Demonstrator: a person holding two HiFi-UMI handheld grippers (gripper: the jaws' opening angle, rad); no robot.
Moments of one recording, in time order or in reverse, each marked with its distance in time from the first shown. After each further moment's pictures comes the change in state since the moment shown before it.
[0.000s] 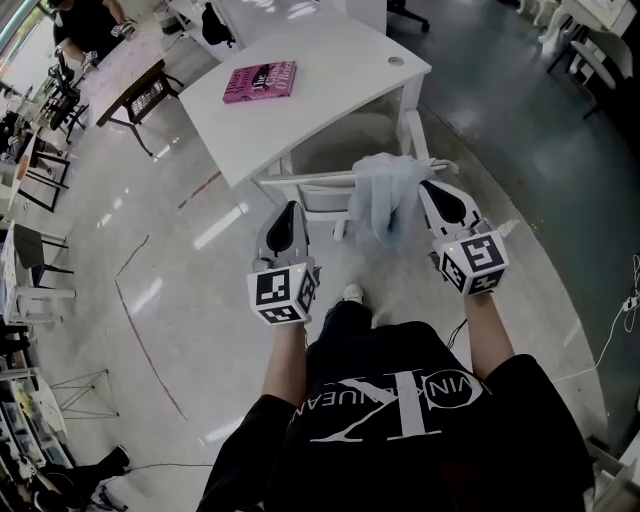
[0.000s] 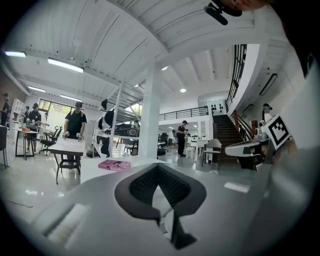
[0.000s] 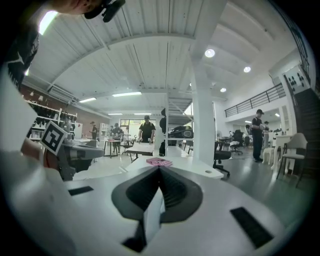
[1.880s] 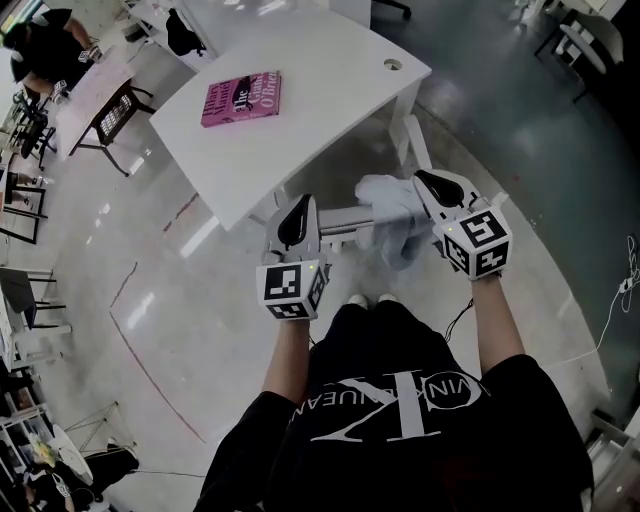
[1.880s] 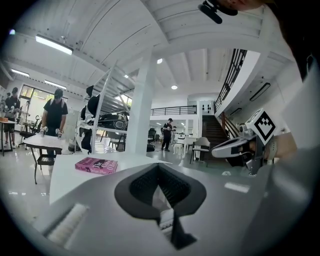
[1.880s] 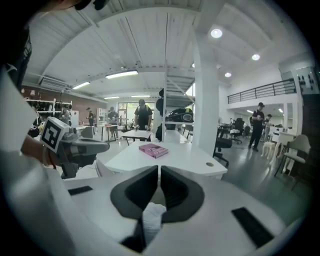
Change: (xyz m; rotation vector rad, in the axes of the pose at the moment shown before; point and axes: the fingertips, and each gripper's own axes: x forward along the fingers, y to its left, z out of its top) left arm 0.136 0.035 -0.003 -0.029 0.057 -0.184; right arm 0.130 -0.048 -0.006 -0.010 0.225 -0.001
